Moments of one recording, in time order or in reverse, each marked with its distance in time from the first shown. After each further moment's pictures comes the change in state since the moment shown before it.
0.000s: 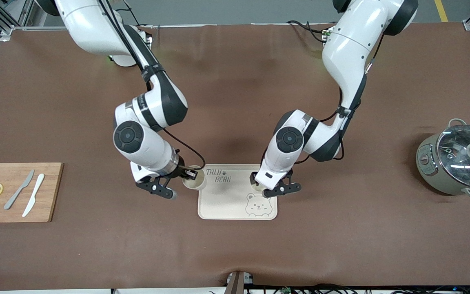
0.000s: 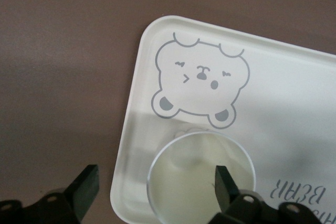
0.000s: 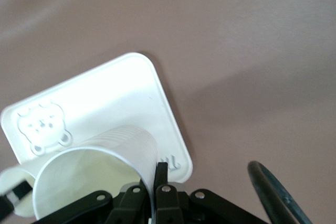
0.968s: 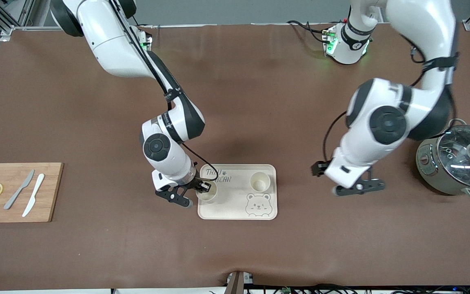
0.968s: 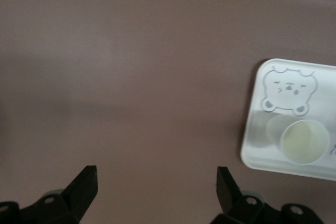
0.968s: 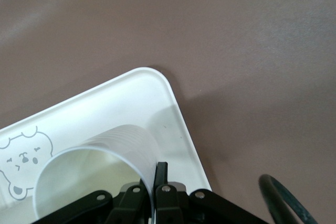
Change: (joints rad) left arm 0.245 -0.328 0.010 0.009 0.005 -0.461 0.352; right arm 0.039 0.157 -0.007 0.044 -0.042 0.176 0.039
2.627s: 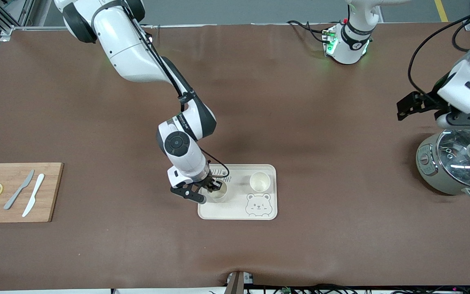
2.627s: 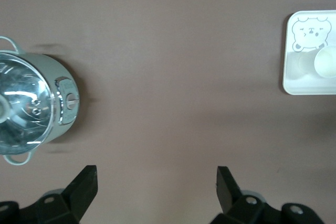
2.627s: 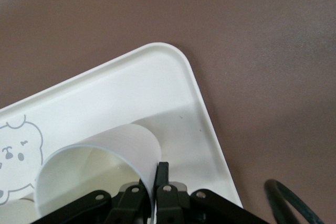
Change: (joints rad) left arm 0.279 -0.443 -0.060 -0.185 -0.045 -0.243 0.370; right arm 0.049 0.064 -0.001 0.002 -0.047 0.090 0.051
